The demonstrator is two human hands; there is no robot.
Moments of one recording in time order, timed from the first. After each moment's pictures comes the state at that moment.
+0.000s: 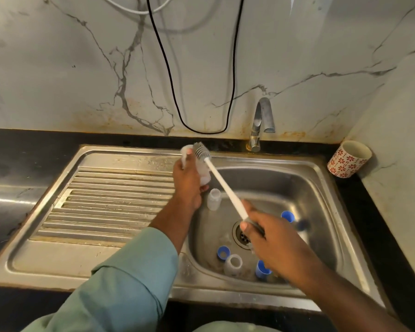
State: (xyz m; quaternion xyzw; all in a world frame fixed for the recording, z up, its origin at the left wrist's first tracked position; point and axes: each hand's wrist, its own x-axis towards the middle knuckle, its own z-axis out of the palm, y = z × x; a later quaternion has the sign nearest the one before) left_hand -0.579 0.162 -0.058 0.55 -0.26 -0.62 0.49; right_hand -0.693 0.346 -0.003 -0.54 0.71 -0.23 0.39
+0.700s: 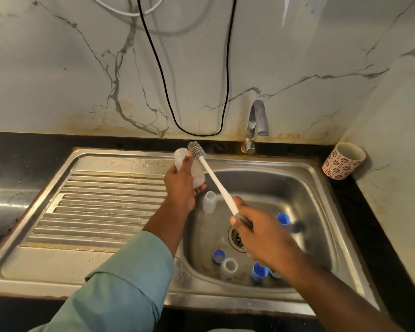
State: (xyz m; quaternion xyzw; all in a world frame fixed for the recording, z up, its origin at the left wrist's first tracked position) left_hand -0.582 0.158 -0.059 0.55 -0.22 -0.63 0.50; right_hand -0.701 0.326 -0.014 -0.54 0.72 -0.25 0.36
